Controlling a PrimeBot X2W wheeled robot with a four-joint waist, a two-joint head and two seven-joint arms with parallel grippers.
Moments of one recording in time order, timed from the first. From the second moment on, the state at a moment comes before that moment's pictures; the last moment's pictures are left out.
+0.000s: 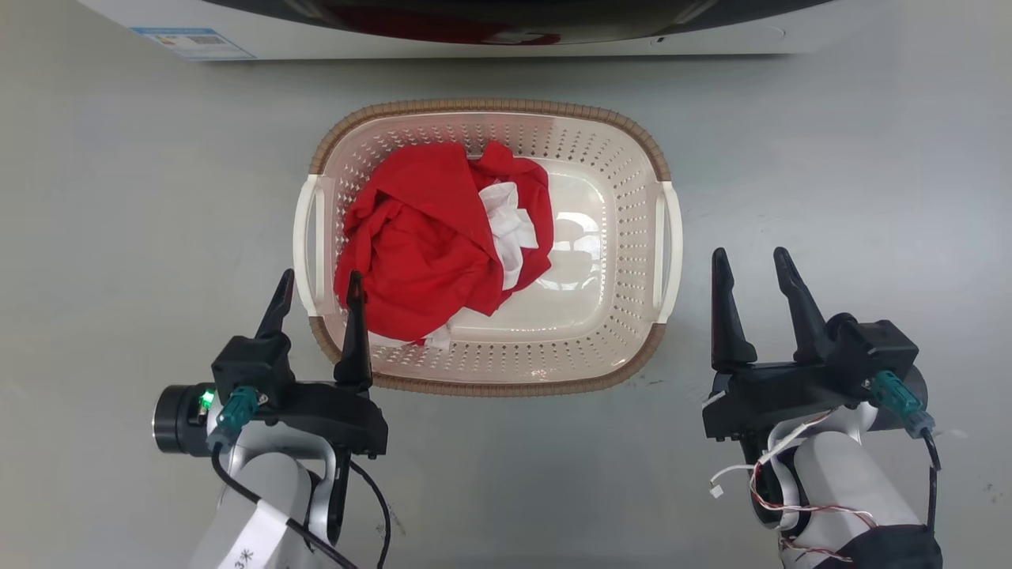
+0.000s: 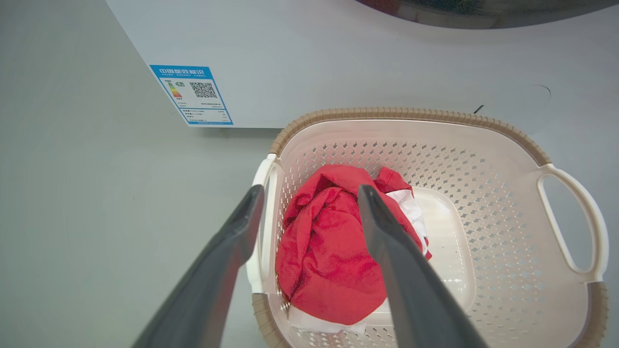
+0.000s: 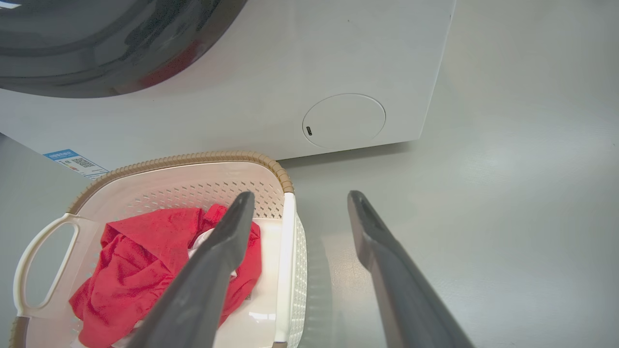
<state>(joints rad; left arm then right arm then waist) -0.49 0.04 -0.22 0.49 -0.28 0.10 -0.25 -0.50 -0.06 0.26 0.38 0.32 -0.09 -0.26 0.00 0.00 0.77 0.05</state>
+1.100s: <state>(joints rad) -0.76 0.03 -0.16 0.83 -0.29 0.08 -0.25 -0.74 -0.07 0.38 0.60 0.39 -0.10 -0.26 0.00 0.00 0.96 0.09</state>
